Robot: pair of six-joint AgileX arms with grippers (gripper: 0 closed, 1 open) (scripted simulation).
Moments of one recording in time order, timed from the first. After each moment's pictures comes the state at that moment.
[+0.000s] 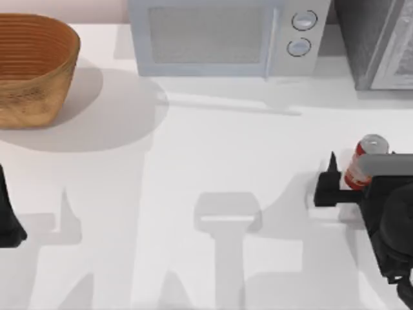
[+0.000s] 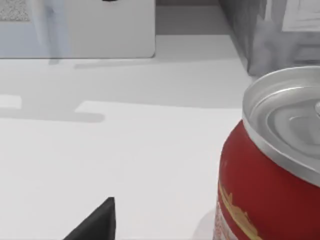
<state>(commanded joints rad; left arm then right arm) 0.00 0.00 0.00 0.00 0.00 0.00 0.44 2.22 0.34 1.66 0.46 0.11</state>
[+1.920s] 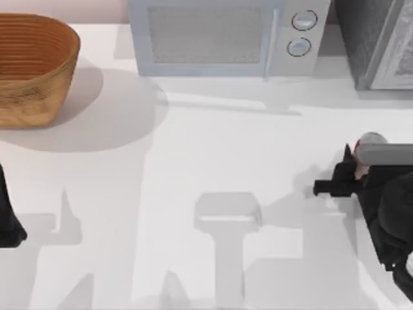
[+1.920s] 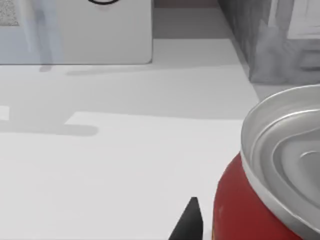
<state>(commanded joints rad) 0.00 0.00 0.00 0.00 0.00 0.00 0.40 2.22 0.40 1.61 0.43 0.10</state>
